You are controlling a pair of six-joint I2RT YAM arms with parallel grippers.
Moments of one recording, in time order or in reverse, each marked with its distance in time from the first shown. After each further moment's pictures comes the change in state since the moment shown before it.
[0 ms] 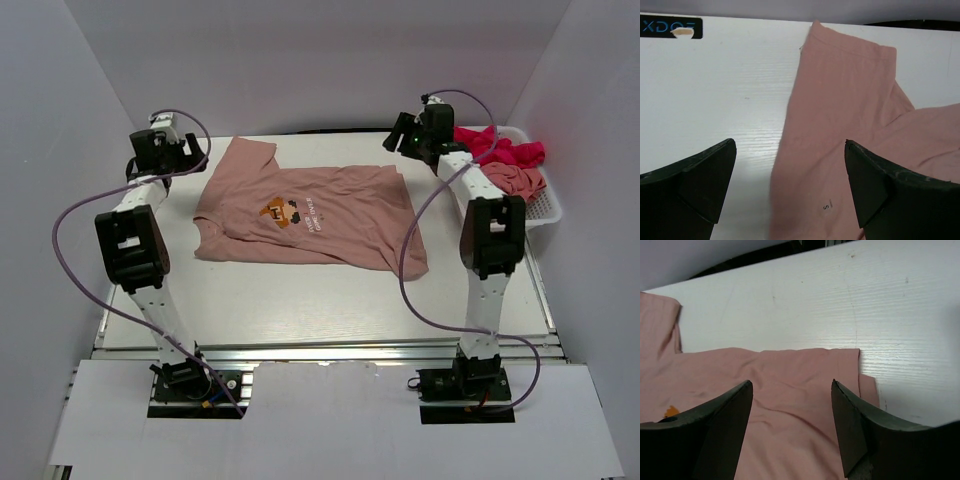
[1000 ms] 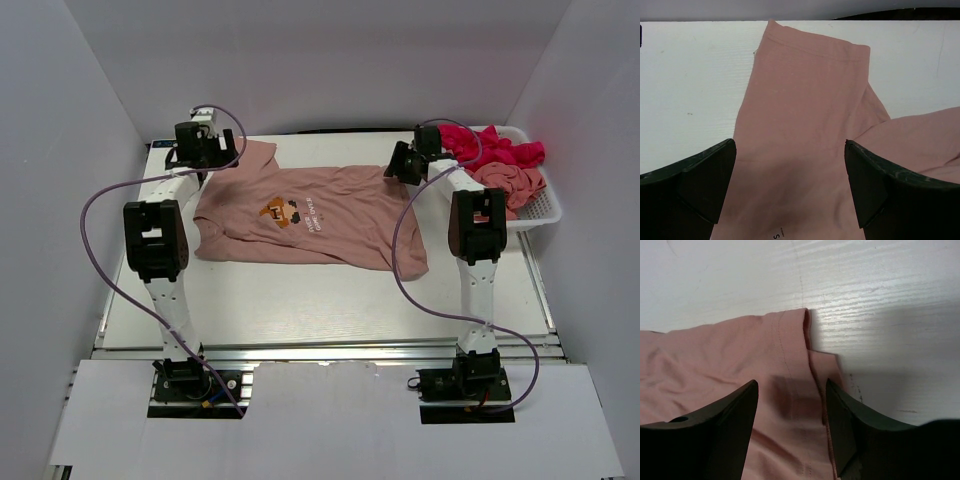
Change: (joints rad) left arm -0.193 0.105 0.125 -0.040 -0.186 -0.027; right arm -0.015 0.273 0.129 -0.151 0.035 0.014
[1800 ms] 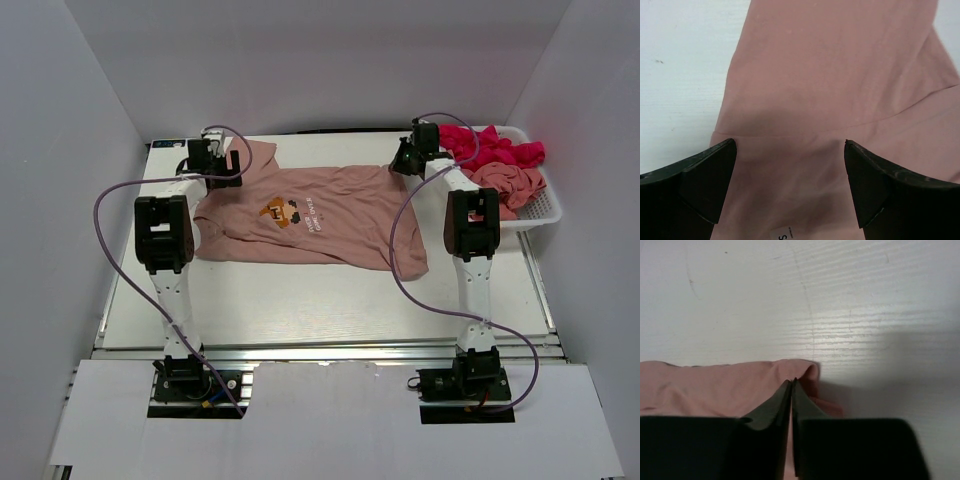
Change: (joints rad) left arm -0.018 0.106 0.000 -0.074 -0.077 0.034; right arm -0.002 0.096 0.129 0.095 -0.016 -0.010
